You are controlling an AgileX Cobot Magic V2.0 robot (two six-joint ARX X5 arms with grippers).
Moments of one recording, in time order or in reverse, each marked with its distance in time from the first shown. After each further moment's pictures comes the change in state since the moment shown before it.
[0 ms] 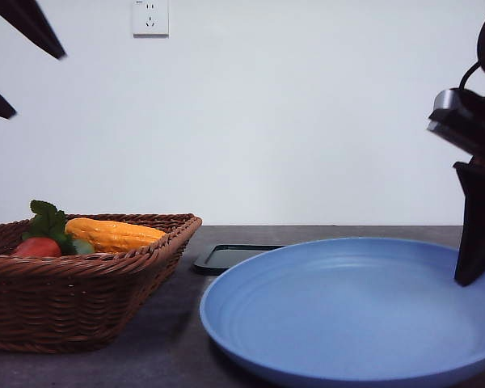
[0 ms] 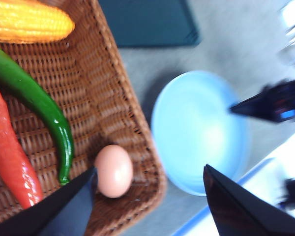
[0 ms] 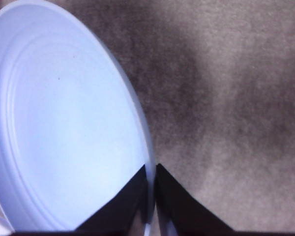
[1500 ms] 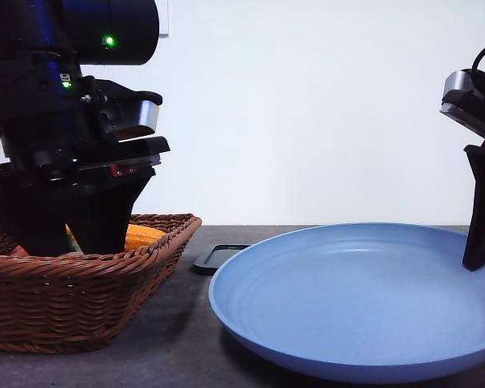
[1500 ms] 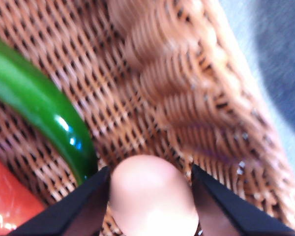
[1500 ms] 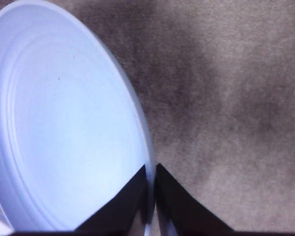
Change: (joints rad) left_arx -0.372 0.588 0.108 0.016 -0.488 0.053; right_arx -0.008 -0.055 0.000 -0.027 0.004 -0.027
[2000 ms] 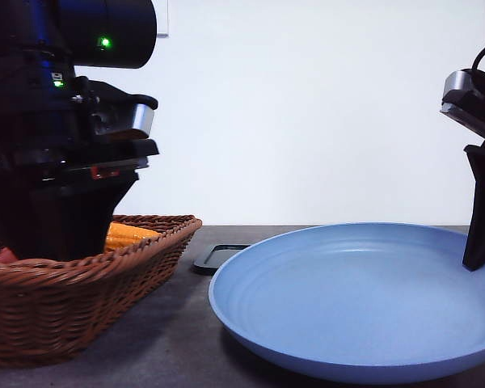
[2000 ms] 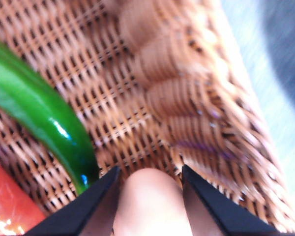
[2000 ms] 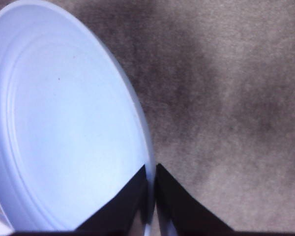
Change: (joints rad) left_arx 0.000 0.000 0.004 -0.092 -0.001 0.004; right_arx 0.000 0.000 0.000 0.000 0.000 -0.001
